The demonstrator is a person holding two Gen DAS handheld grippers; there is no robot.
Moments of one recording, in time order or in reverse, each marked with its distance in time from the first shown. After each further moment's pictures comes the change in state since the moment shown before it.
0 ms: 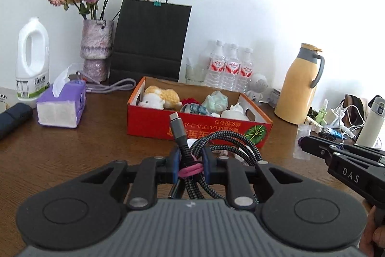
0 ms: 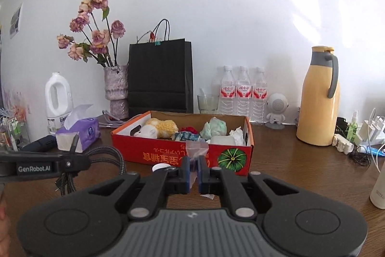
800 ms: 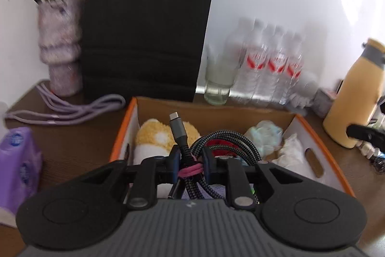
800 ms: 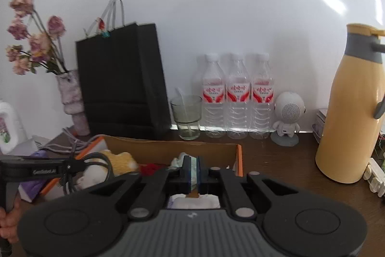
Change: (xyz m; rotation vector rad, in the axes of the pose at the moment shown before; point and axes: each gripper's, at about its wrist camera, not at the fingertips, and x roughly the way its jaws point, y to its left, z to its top) left arm 0.283 0.034 0.128 0.018 0.229 0.029; right arm 0.255 -0.108 0.111 0.090 0.191 0.016
